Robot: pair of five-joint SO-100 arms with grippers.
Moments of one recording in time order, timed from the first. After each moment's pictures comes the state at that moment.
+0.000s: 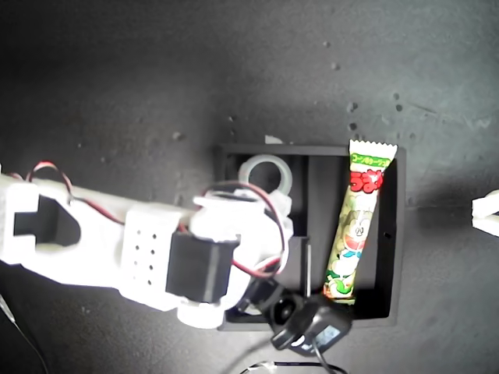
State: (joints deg) arm 0 10.2 31.6 -5.9 104.2 -66.8; arm 1 -9.0 170.8 159.7 48.8 83.6
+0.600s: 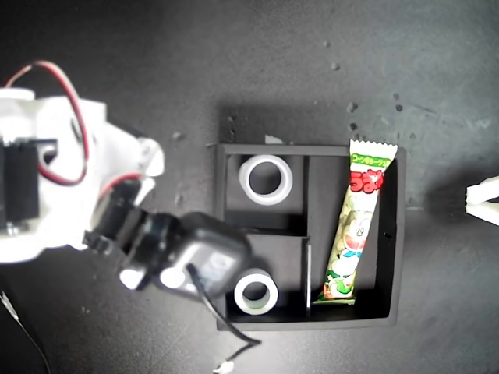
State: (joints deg) arm 0 -4.0 93.0 69.0 101.1 -67.0; arm 1 -3.0 186.9 178.2 52.5 76.8
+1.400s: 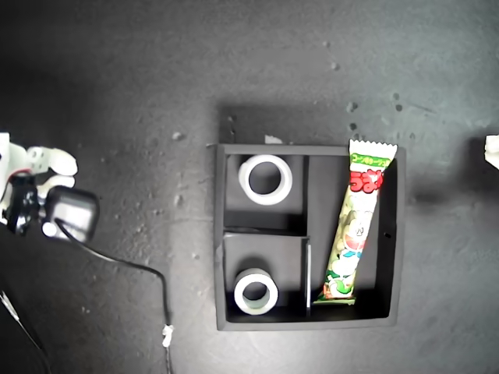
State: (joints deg) arm 0 -1.4 174.0 169.3 65.9 -80.2; arm 1 14.8 187.7 178.3 64.3 63.6
